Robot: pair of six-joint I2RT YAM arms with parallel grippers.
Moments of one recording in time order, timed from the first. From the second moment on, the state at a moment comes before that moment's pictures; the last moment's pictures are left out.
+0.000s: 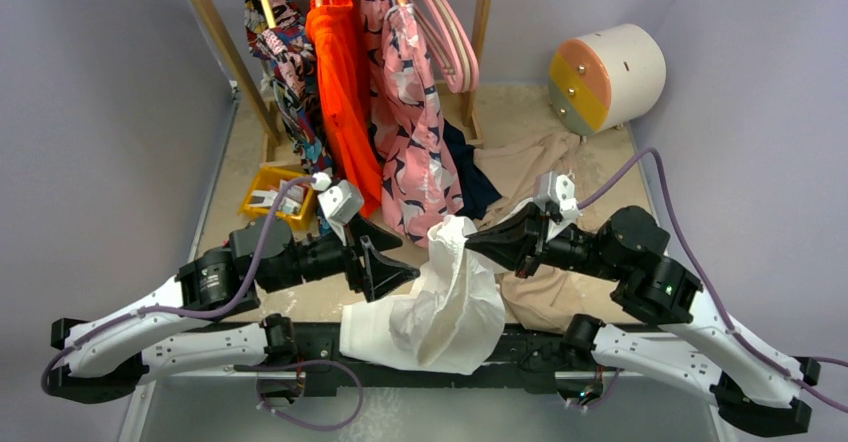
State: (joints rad) left arm -1.20 0.71 1.00 -0.42 0.02 -0.46; right arm 0.98 0.65 1.01 -0.31 -0.29 0.15
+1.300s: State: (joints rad) left arm -1.20 1.00 1.21 -0.46 -0.05 -0.36; right arm 0.98 0.77 0.99 -0.26 -0.23 0.18
